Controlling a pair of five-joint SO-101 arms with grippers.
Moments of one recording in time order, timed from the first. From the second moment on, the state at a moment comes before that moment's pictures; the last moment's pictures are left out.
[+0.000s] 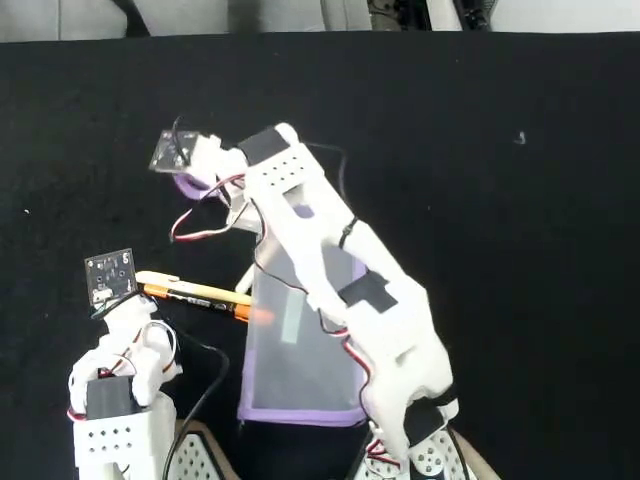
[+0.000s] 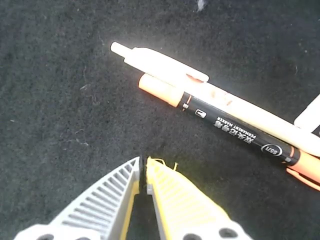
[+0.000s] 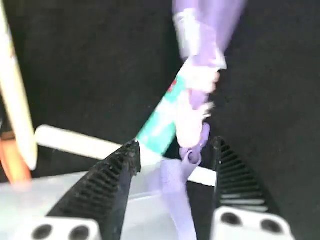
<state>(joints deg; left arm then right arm) -13.2 -104.2 96.0 73.5 5.5 -32.4 34.9 -28.4 79.9 44.1</state>
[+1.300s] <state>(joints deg) -13.2 -104.2 96.0 73.5 5.5 -31.1 47.1 -37.1 77.9 46.5</state>
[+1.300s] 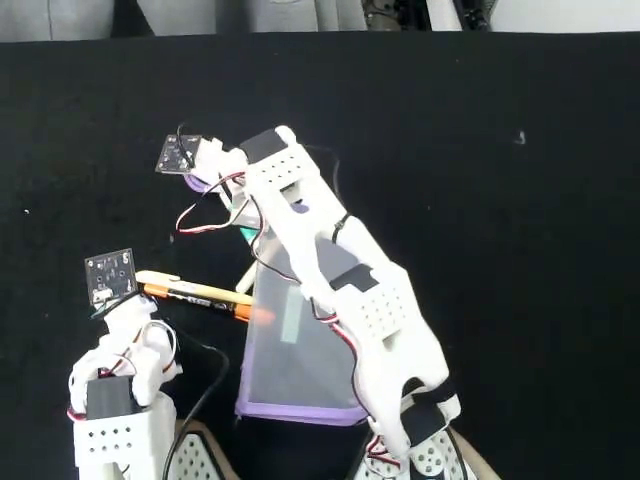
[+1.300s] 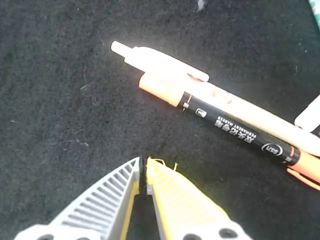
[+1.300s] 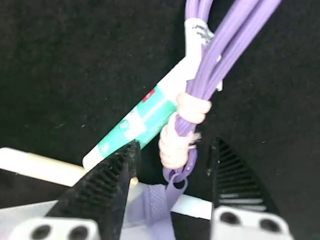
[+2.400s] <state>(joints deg) -13.2 -104.2 96.0 73.5 5.5 -30.3 44.4 -63.8 89.2 37.1</state>
